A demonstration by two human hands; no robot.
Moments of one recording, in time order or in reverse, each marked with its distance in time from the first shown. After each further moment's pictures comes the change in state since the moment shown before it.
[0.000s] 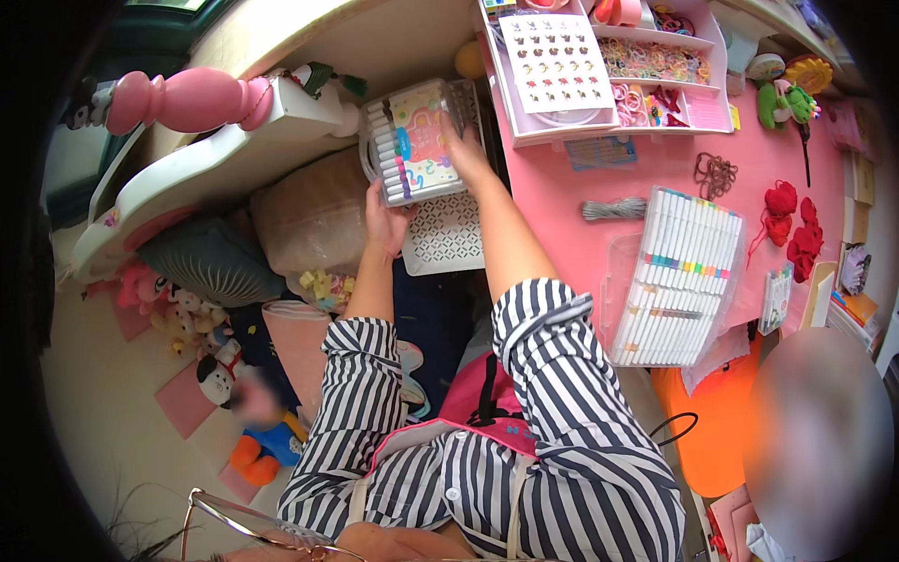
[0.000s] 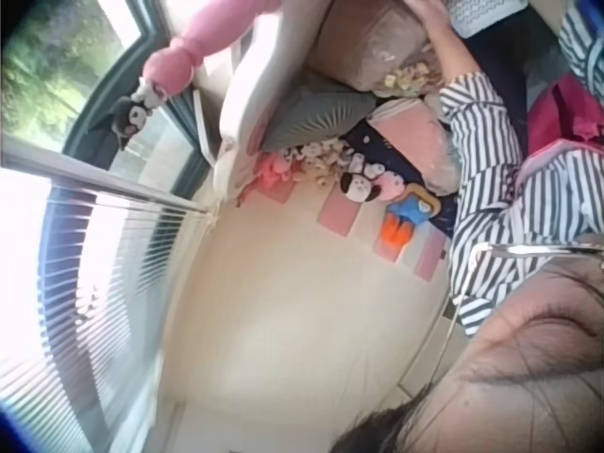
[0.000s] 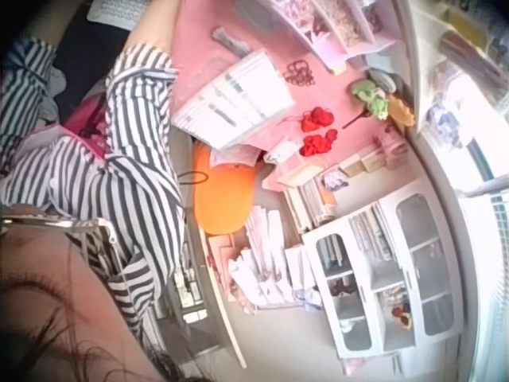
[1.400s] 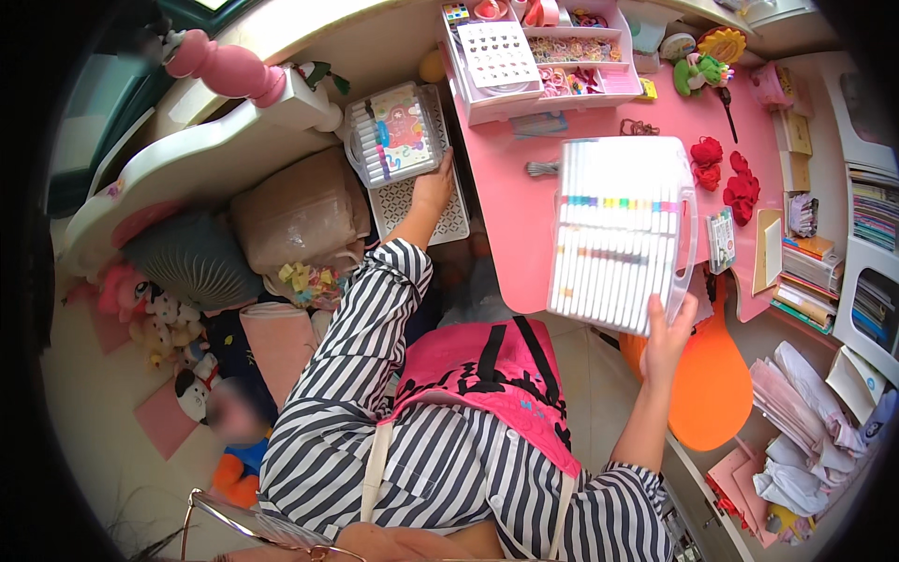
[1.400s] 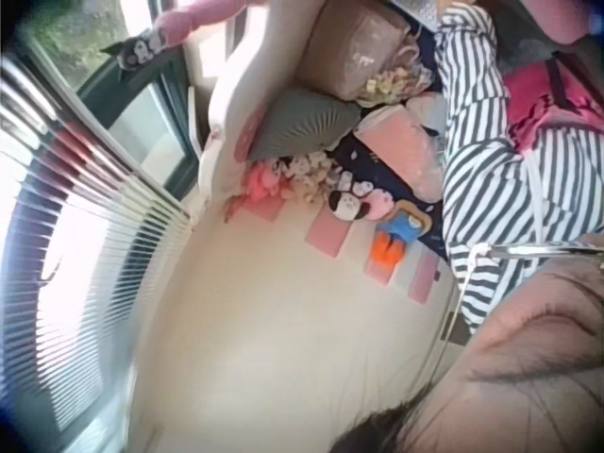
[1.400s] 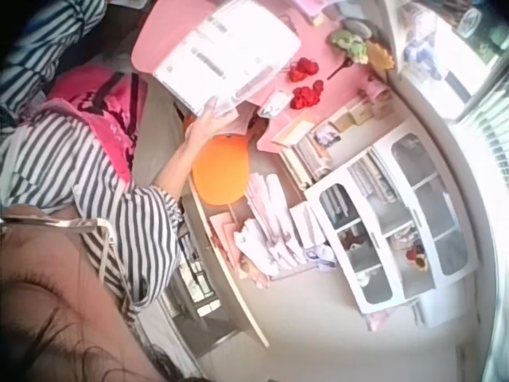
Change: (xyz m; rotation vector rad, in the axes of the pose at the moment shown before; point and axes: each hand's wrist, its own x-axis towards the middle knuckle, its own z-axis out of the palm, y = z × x) left_hand 0.019 -0.098 0.065 2.482 -0.281 0.819; right_hand -0.423 -0.063 -0.222 -0.069 0.657 -0.323
